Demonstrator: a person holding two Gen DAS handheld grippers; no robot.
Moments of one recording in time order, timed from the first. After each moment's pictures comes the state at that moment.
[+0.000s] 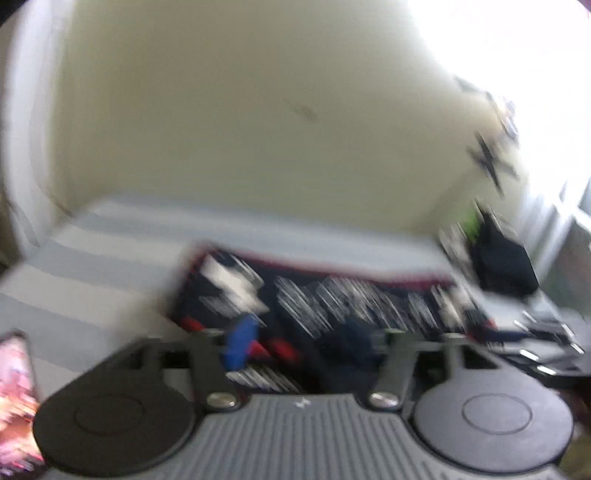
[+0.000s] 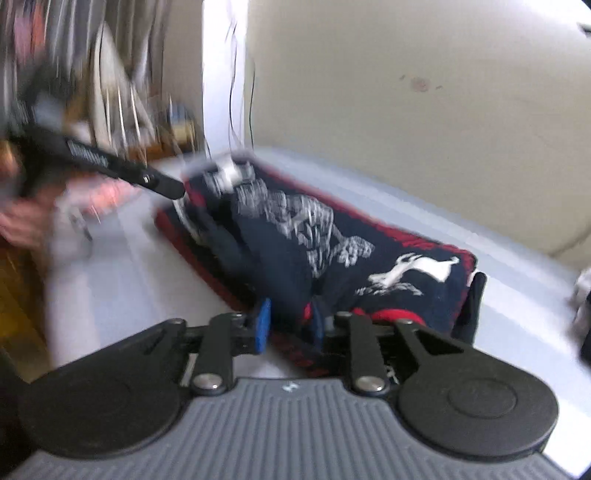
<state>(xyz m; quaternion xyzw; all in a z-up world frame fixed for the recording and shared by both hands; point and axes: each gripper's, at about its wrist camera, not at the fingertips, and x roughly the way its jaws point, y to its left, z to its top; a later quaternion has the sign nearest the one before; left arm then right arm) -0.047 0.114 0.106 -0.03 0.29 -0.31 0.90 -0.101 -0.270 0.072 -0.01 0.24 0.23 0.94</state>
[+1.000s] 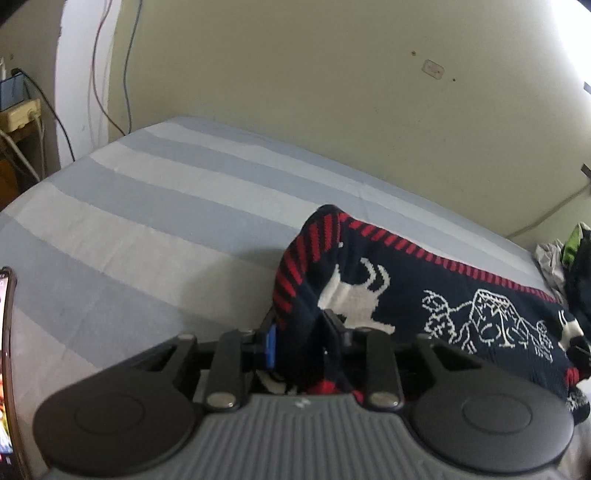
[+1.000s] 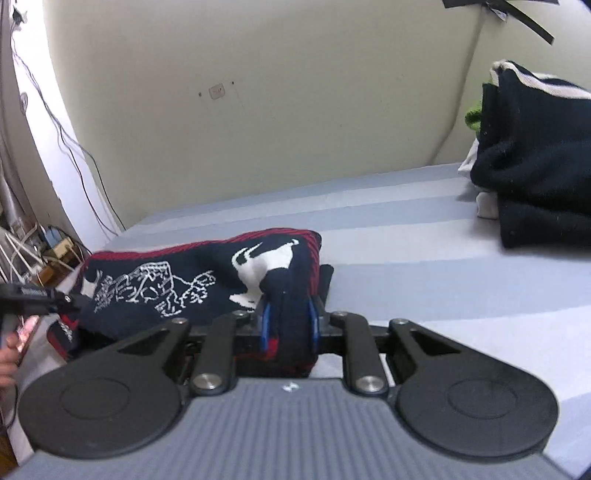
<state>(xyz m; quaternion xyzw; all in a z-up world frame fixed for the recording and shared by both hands) 0.016 0.086 0.042 -0.06 0.40 -0.20 0.89 -0.080 -0.342 0.042 0.17 0.26 0.05 0.95</state>
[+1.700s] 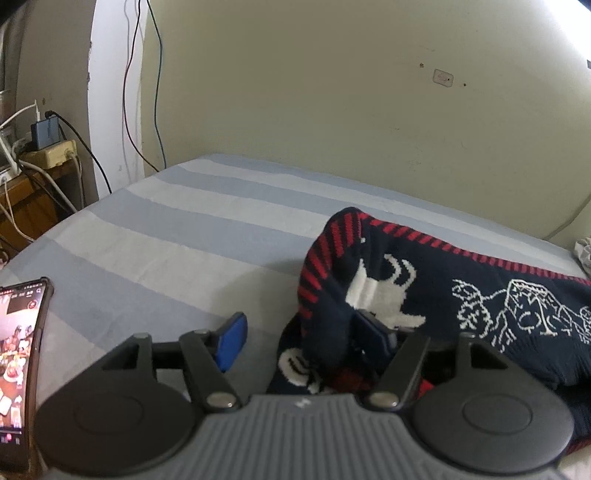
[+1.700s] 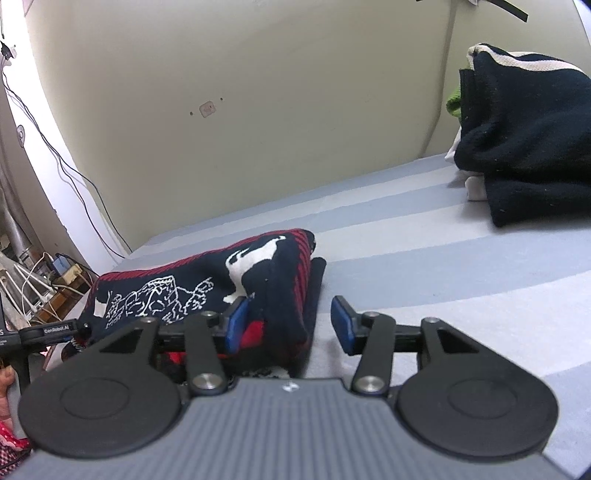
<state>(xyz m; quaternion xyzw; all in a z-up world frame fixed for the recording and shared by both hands) -0.019 0.071 0.033 0.00 0.33 -0.13 0.94 -0.091 -0.354 0.036 0.21 0.25 0.04 0.94</state>
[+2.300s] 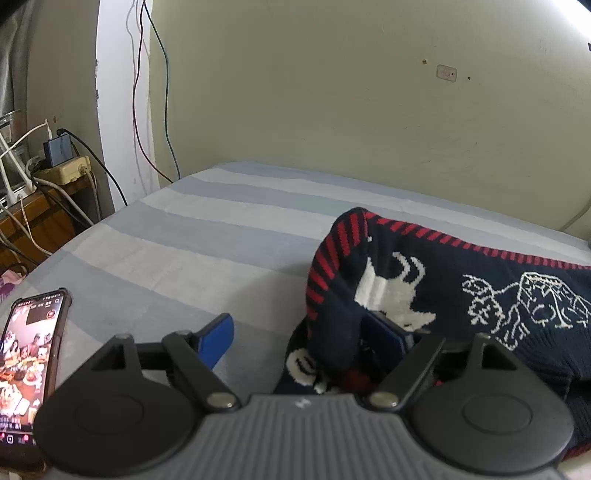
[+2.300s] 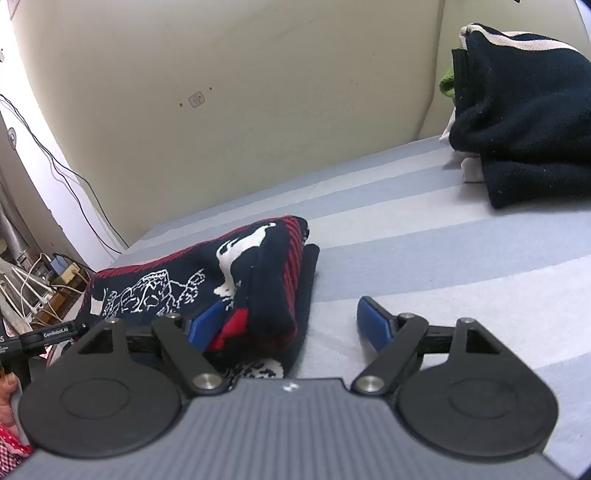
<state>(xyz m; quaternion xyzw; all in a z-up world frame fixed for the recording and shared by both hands) -0.021 0.062 0.033 0.02 0.32 -0.11 0.94 -0.090 -0.358 0.034 0.23 0.26 0.04 0.94</state>
